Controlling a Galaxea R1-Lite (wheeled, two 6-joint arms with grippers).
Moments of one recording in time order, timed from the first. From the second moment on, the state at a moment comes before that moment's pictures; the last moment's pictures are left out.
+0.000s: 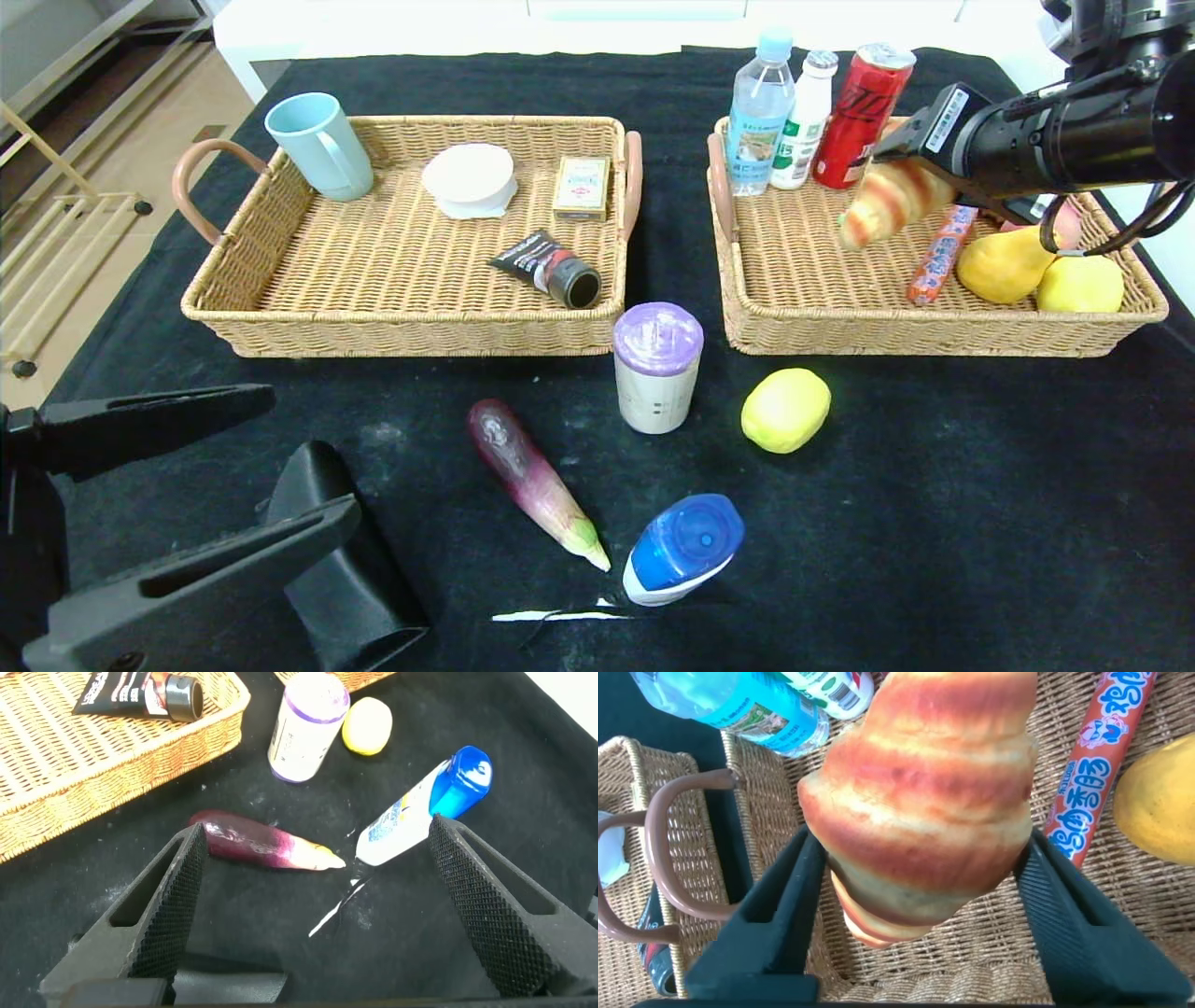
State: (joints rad) left arm -0.57 0.93 -0.71 -0.12 -0.15 0.04; right arm 0.33 1.85 -1.96 0.40 -0.26 0.59
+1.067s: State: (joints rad) left arm -0.57 0.91 -0.72 -0.12 -0.15 0.05; right arm 0.40 1.73 -1.78 0.41 -0.26 0.50
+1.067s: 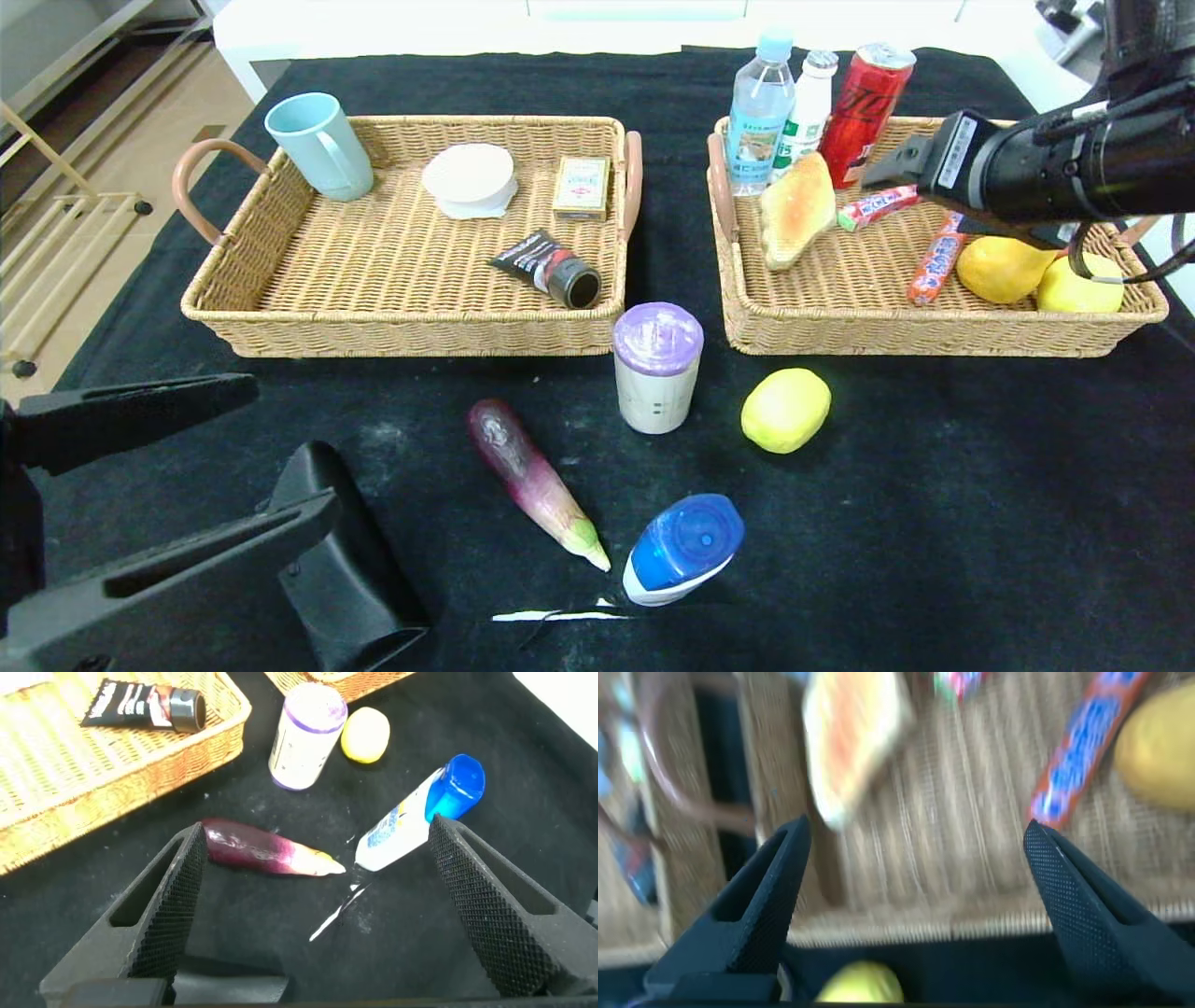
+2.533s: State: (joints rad) left arm -0.57 0.90 -0.71 -0.12 -0.15 0.06; right arm 0.73 1.81 -1.50 0.41 -0.48 0.58
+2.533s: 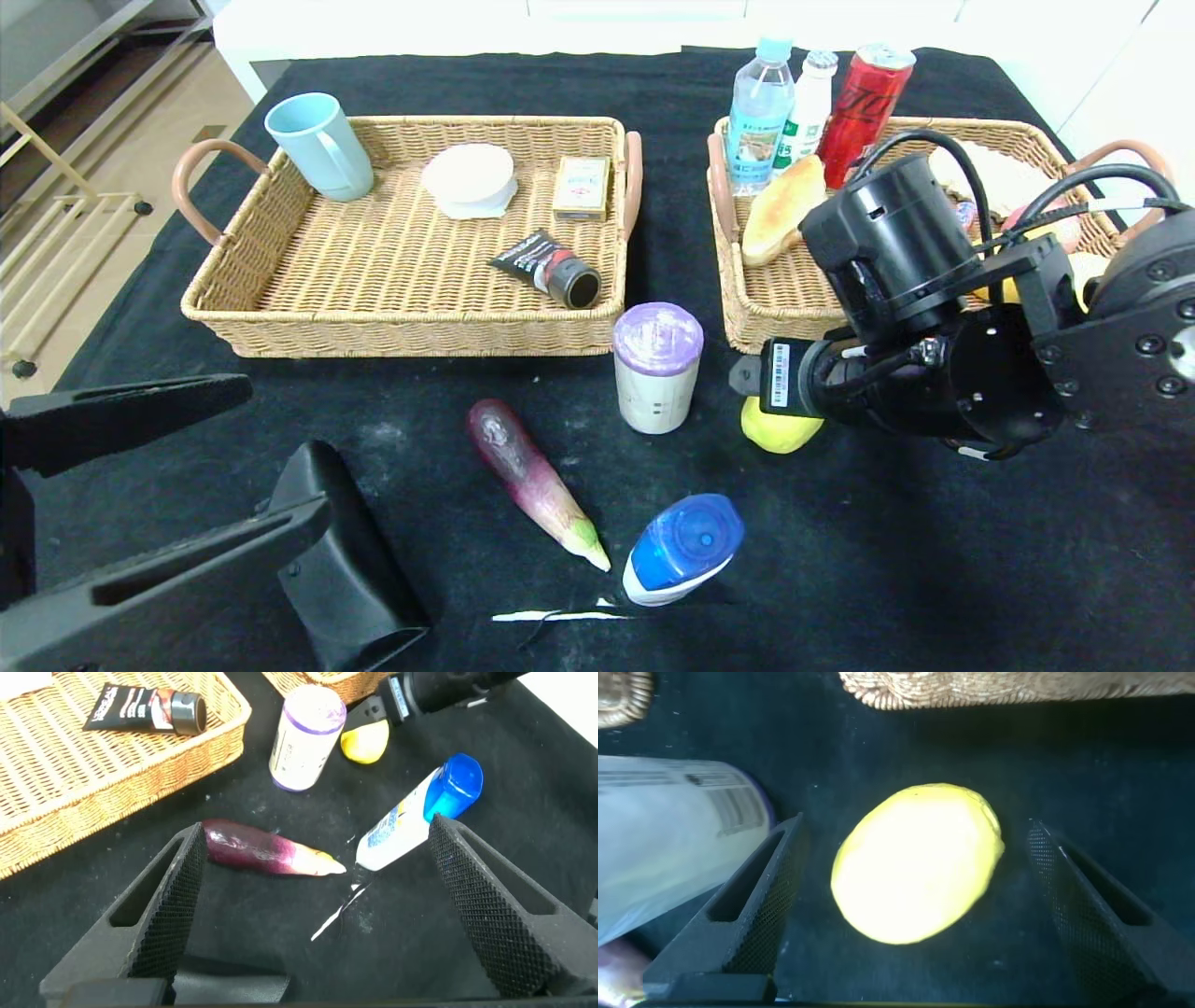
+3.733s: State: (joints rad) left arm -0.57 0.90 -0.71 -0.12 -0.15 0.06; right arm 0.72 1.89 -1.53 0.41 -0.53 0.62
